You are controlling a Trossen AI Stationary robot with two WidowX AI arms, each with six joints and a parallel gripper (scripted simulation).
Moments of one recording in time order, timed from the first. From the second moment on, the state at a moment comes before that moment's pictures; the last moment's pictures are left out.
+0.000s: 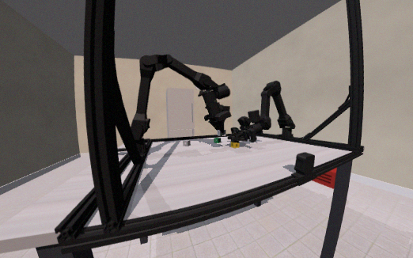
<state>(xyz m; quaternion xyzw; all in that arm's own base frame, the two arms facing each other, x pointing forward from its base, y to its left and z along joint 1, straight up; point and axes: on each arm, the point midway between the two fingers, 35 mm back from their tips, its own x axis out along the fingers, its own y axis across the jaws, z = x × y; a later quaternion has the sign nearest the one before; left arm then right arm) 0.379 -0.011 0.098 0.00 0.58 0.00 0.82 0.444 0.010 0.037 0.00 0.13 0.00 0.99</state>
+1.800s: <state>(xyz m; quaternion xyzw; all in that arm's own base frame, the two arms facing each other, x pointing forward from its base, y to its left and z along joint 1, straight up) 0.379 -0.011 0.098 0.00 0.58 0.00 0.82 0.328 0.011 0.044 0.00 0.13 0.00 0.99</state>
